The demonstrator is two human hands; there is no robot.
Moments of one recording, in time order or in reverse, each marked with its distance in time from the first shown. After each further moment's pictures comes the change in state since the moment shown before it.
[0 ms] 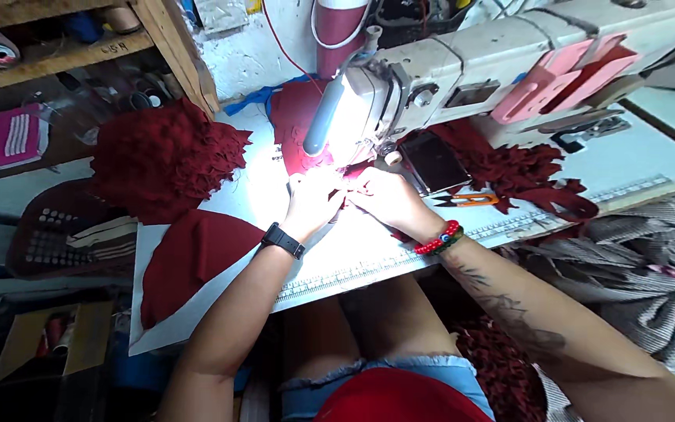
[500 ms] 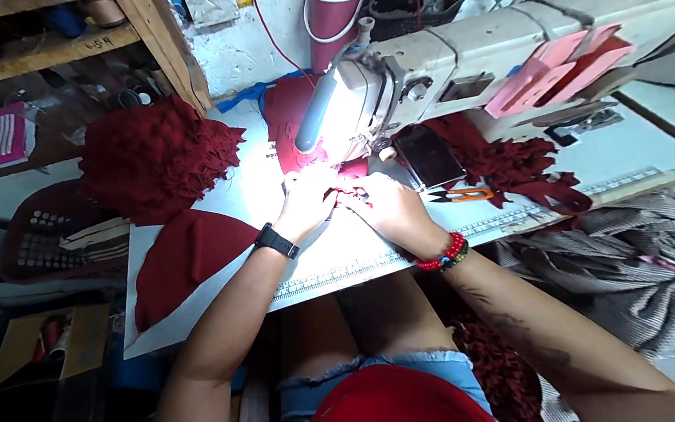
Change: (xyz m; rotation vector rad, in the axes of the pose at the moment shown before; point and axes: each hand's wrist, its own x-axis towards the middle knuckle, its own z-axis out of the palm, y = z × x) left_hand -0.005 0.002 -0.006 -0.023 -0.013 0.047; right_hand -0.009 0.004 0.010 -0.313 0.071 -0.137
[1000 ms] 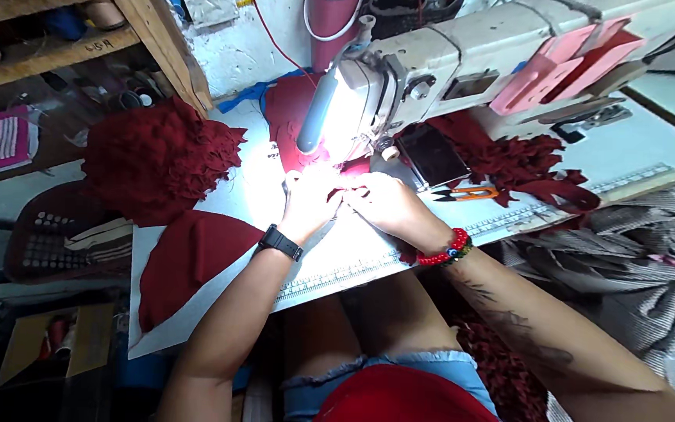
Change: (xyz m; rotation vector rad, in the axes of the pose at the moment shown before) left_hand -0.001 0.000 0.005 0.063 0.073 0.034; right_hand 0.006 -0.001 -0.001 0.172 -0.043 0.017
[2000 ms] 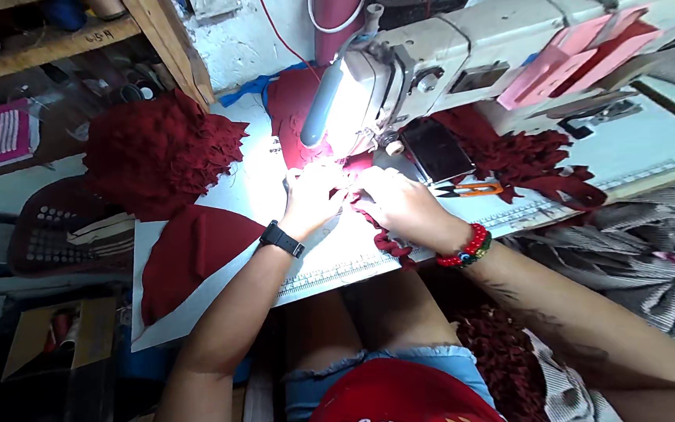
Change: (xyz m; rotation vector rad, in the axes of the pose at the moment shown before) left_hand -0.002 0.004 -0.004 -0.026 -0.015 -0.031; right_hand -0.004 0.009 -0.006 -0.267 -0.007 -0.279
